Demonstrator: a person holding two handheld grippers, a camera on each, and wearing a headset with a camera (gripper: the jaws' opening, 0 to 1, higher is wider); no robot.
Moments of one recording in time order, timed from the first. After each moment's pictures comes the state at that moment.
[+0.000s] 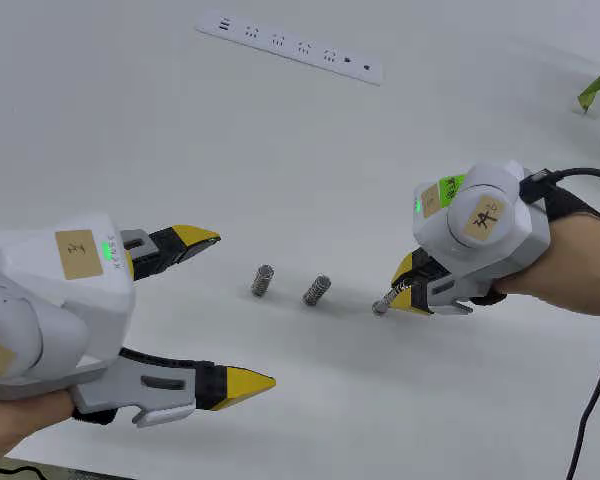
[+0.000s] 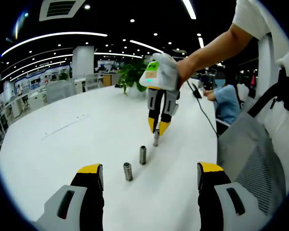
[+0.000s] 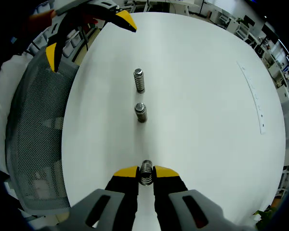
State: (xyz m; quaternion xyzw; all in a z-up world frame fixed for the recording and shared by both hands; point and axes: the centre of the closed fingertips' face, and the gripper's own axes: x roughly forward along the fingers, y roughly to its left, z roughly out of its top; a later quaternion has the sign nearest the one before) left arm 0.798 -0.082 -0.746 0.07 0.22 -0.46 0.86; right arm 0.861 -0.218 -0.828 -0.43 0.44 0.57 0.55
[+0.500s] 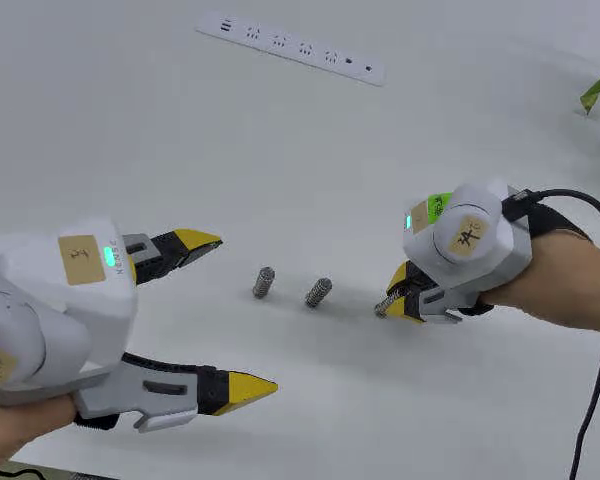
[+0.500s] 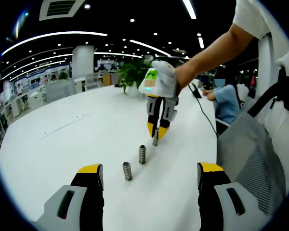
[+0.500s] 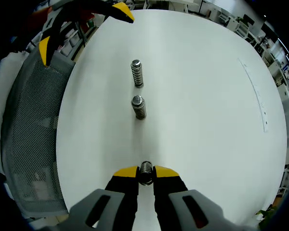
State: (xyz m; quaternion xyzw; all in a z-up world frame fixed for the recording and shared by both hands) left arm 0.798 -0.082 -0.748 0.07 0.22 -0.46 0.86; right arm 0.860 -0.218 -0.844 -0.43 0.44 0.57 0.55
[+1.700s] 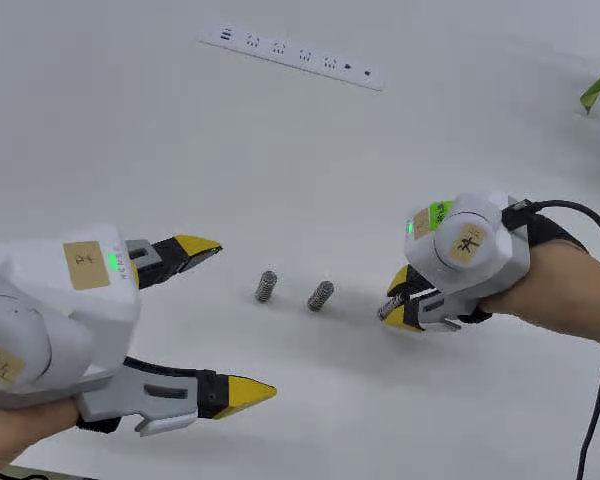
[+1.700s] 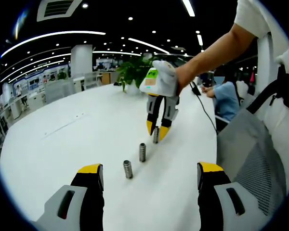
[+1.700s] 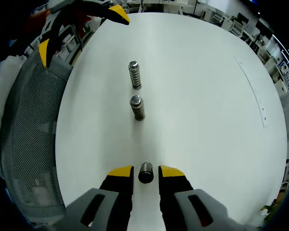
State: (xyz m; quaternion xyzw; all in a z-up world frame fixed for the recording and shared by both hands) left arm 0.796 -0.080 -0.747 0.09 0.22 -0.46 0.85; right arm 0.860 -0.219 -0.847 -0.41 0.43 0.57 0.57
